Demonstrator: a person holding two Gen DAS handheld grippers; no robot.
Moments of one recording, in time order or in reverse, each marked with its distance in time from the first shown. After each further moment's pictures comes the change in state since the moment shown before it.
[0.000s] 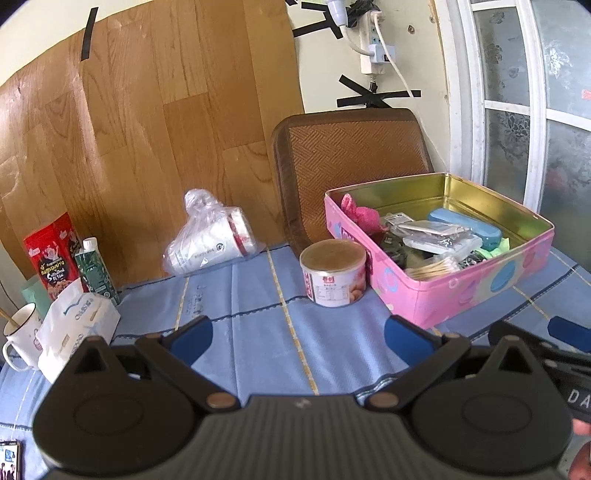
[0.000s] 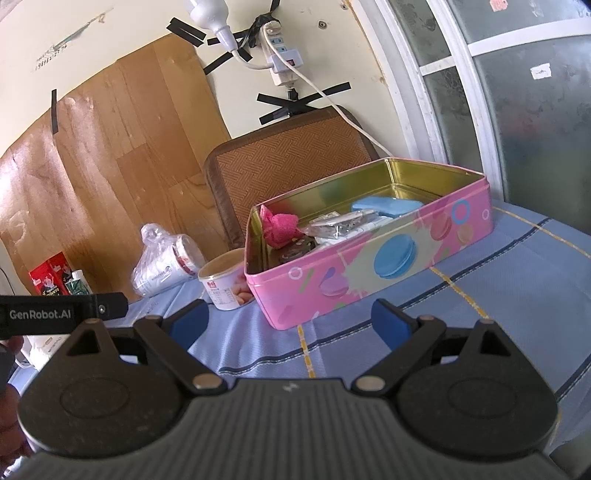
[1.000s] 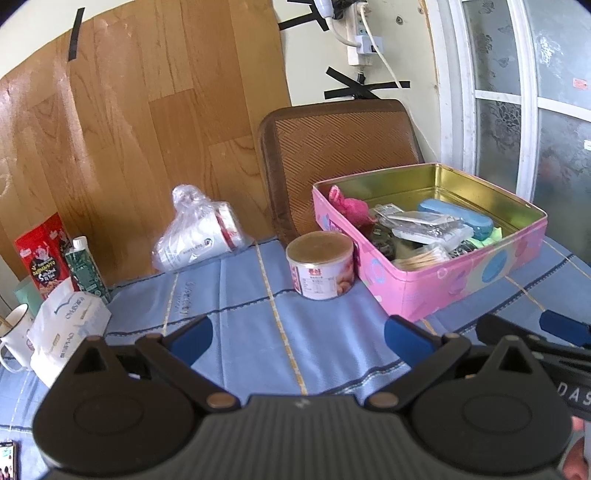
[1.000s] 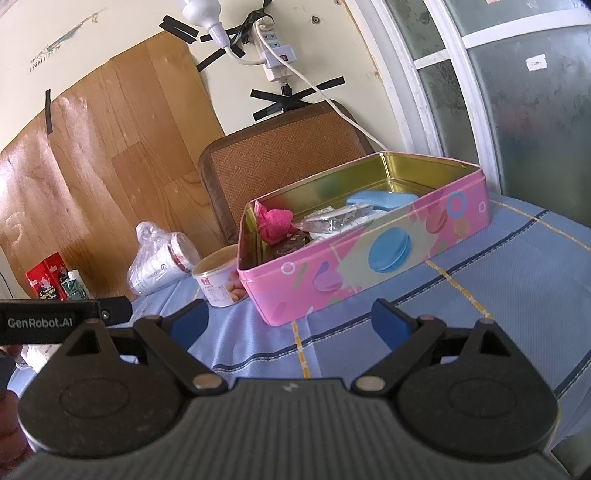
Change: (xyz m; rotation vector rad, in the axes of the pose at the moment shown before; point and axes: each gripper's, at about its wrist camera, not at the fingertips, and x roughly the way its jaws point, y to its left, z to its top) left arm 0.004 -0.010 -0.003 0.020 0.021 -0.022; right arm 0.003 -0.004 -0.002 0.015 0.007 -0.009
